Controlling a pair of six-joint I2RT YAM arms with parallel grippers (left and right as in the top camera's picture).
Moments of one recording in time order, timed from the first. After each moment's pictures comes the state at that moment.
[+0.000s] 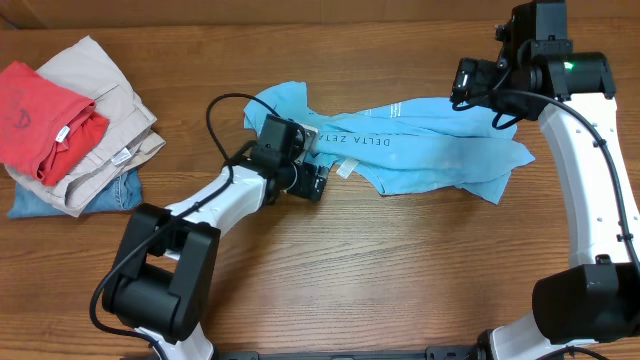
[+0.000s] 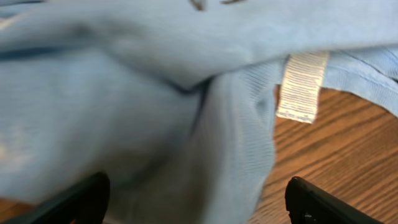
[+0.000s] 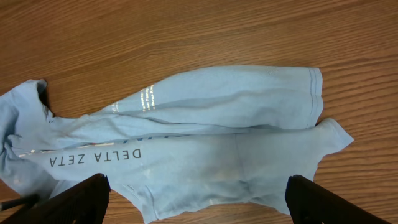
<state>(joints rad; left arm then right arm) -0.40 1.85 1.03 -0.25 0.18 -0.05 0.03 1.74 1.76 -1.09 -0.03 0.25</state>
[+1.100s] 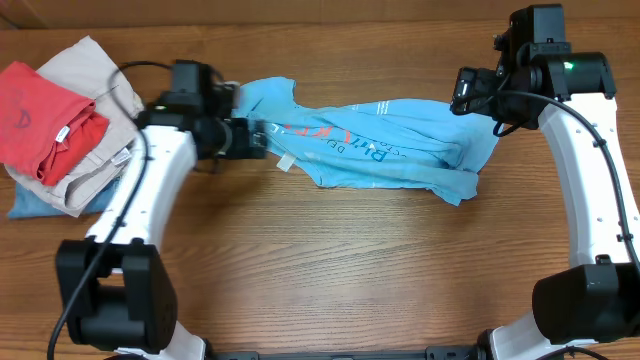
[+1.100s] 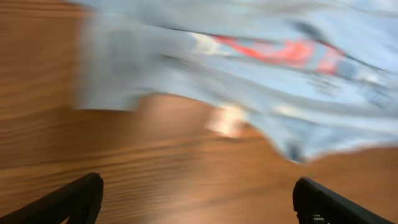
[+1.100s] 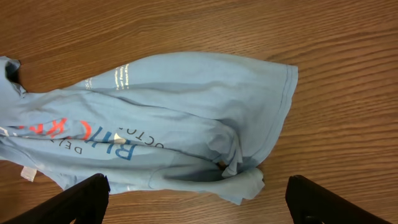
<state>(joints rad) -0.12 1.75 1.37 -0.80 0.27 -0.10 0.03 1.74 1.76 -1.16 -0.03 0.25</state>
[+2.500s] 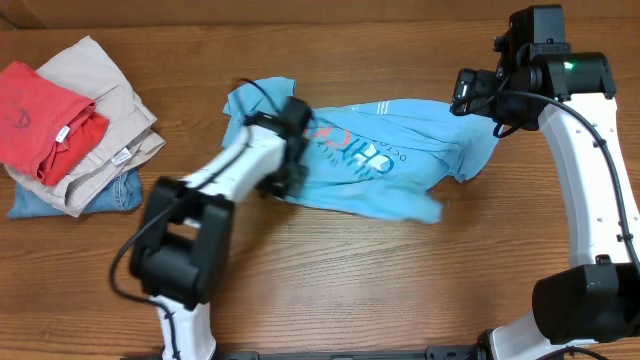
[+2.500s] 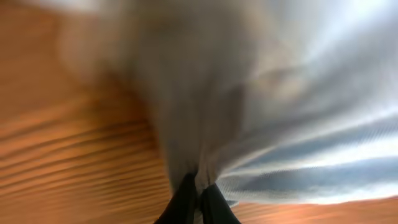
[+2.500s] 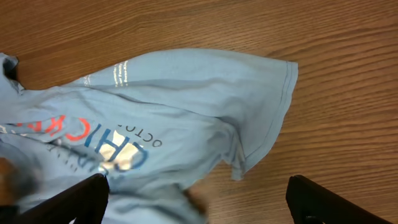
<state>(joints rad) -0.36 2.00 1.40 -0.93 -0.07 -0.06 0.03 1.74 1.76 -1.18 -0.03 0.25</state>
